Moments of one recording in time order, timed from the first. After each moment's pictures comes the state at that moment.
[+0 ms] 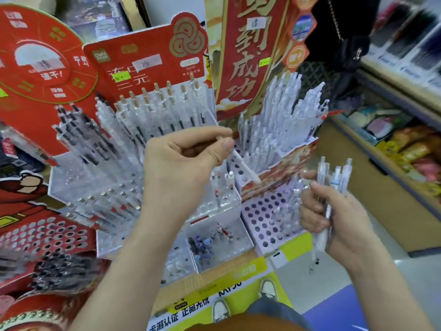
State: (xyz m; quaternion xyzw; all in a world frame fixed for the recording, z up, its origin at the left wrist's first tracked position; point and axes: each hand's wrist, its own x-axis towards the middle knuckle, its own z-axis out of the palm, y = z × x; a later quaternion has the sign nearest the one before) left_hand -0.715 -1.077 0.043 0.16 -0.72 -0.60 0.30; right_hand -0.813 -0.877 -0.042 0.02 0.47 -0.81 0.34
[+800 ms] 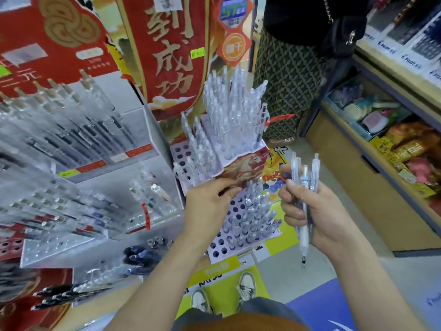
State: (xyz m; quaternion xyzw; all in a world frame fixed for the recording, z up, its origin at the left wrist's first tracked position) left_hand -0.822 -0.989 -0.105 0.26 -0.84 -0.43 0.23; right_hand -0.913 -0.821 -0.069 0.00 0.49 -0.76 0.42
